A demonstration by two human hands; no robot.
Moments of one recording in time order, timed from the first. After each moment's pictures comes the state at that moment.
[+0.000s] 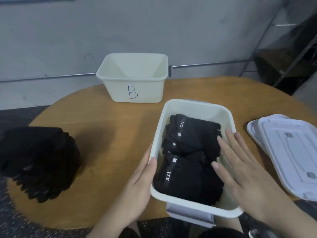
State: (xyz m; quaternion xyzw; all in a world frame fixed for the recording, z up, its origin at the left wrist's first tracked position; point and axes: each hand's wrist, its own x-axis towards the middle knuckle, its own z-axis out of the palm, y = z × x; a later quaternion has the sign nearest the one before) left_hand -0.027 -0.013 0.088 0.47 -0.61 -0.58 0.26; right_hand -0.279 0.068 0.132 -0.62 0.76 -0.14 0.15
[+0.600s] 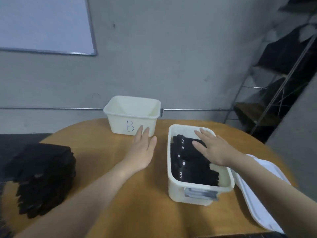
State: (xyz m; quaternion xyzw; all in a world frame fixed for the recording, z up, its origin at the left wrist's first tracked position) left_hand -0.090 -0.126 0.114 0.49 -0.78 -0.28 0.25; right_hand -0.355 -0.034 0.178 -0.66 0.75 -0.03 0.09
